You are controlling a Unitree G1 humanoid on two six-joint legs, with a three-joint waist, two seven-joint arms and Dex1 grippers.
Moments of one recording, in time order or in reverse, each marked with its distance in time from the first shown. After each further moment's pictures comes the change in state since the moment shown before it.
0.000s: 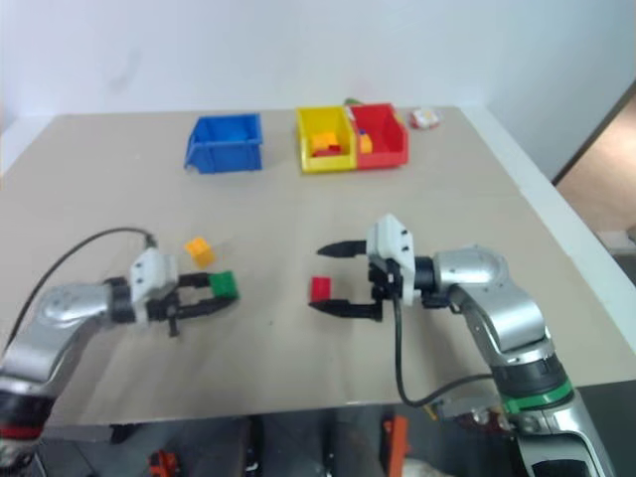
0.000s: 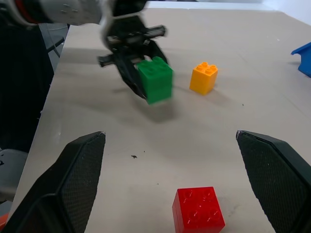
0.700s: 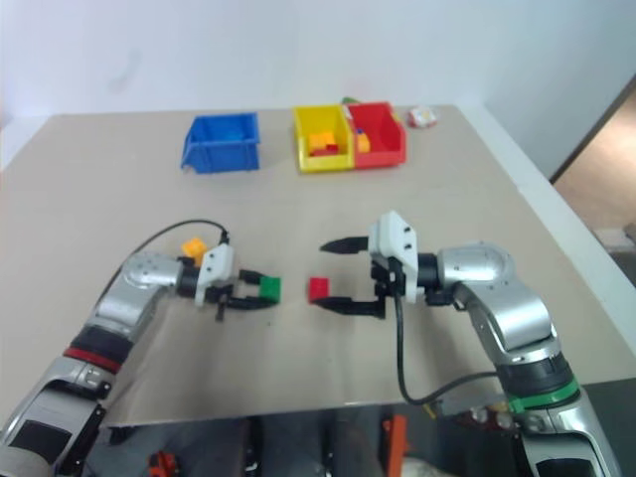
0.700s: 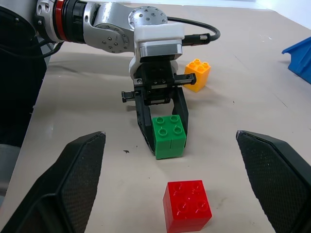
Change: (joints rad) left arm -0.258 -0.177 -0.160 0.445 0.185 -0.251 -0.164; right arm -0.006 -0.018 -0.005 -0.002 -0.007 -0.001 -0.006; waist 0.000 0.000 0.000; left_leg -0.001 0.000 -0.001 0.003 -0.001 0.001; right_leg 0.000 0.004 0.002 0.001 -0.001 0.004
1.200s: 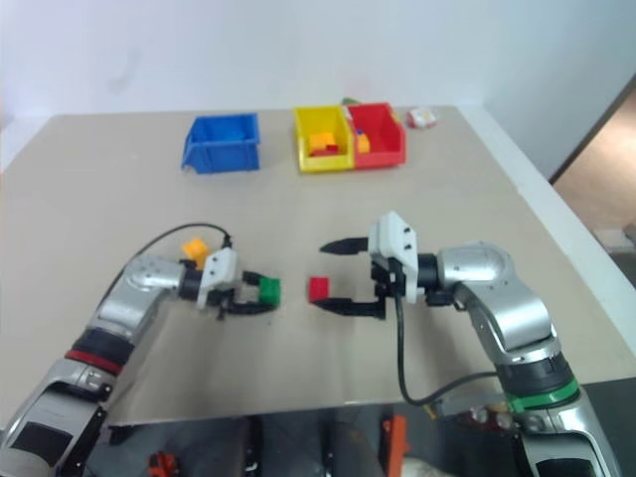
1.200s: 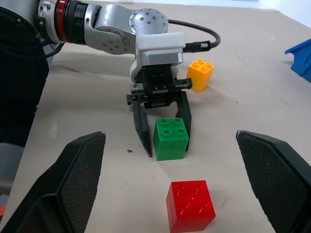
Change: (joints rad) left arm 0.011 -0.005 -0.002 -0.007 0.043 0.004 0.030; right arm 0.000 0.001 0.000 0.001 -0.004 0.002 0.009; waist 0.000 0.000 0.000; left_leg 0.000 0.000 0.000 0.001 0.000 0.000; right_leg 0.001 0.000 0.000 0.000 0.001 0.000
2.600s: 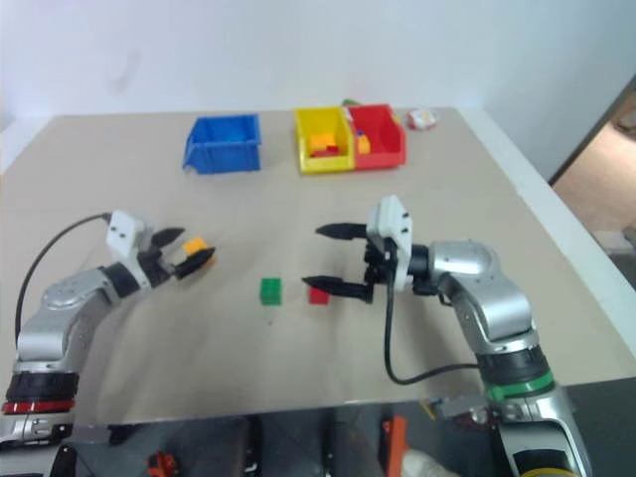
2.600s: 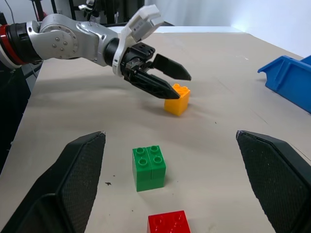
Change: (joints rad) left arm 0.233 0.034 0.413 -0.313 -0.212 0.451 0.548; right arm -0.040 0.103 -0.021 0.085 0.016 -0.012 -0.060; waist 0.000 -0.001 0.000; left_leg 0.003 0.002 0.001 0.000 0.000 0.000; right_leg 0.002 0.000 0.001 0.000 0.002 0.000
